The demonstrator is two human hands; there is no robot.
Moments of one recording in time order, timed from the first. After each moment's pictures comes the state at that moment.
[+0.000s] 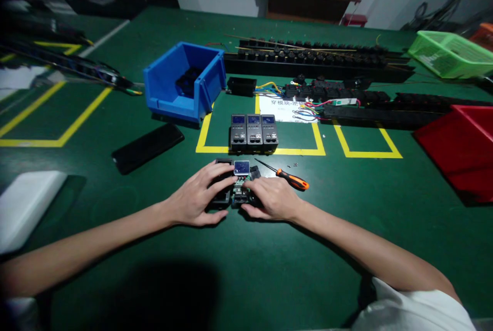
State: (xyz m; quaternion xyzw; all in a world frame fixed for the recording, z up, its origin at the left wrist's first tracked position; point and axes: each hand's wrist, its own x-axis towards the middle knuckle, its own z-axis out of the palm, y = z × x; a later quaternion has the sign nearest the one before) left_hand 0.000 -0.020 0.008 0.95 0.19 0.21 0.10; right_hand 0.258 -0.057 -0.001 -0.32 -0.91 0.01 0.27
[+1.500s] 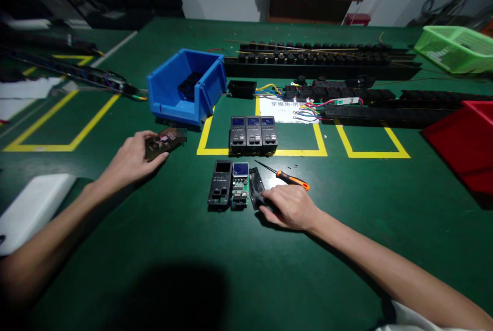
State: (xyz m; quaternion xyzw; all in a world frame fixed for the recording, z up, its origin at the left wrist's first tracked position) left_hand -0.113 0.056 0.025 0.78 0.62 0.05 0.03; right_hand 0.293 -0.078 -0.003 -0.33 -0.90 0.01 0.29
